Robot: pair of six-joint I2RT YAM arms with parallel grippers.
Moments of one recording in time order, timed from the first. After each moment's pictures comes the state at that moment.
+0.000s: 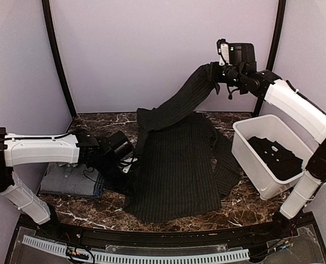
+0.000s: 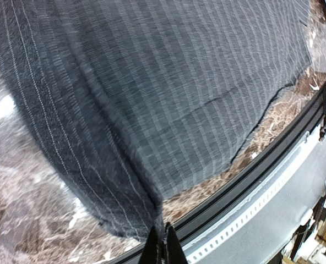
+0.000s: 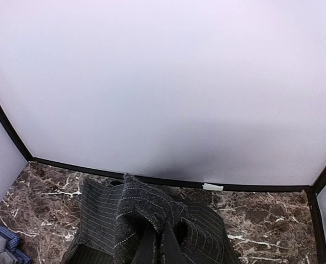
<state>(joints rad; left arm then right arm) -0.93 1.49 1.05 -0.82 0.29 -0.58 0.58 1.64 1.76 -0.36 0.30 0.19</state>
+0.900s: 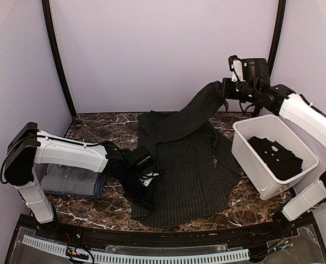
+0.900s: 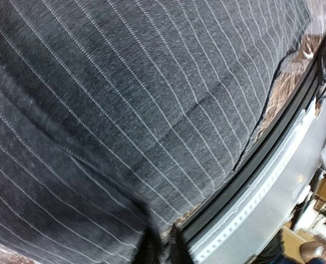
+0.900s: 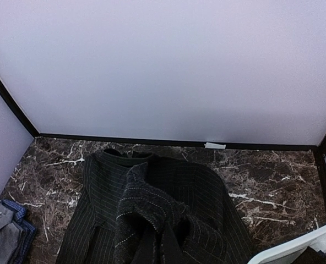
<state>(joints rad) -1.03 1.74 1.10 -0.64 0.45 -0.56 0.53 1.44 1.48 -0.38 0.20 0.27</state>
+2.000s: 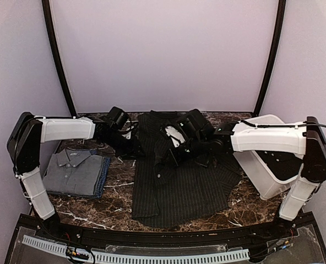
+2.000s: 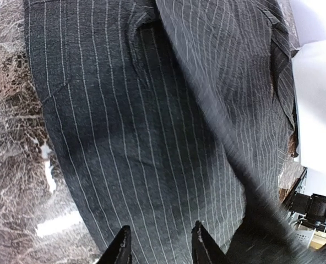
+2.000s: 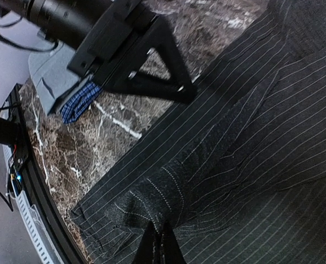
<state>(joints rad) -0.58 1.79 1.25 -0.48 0.40 -0.58 0.95 1.68 1.29 -0.37 -0.19 0.29</state>
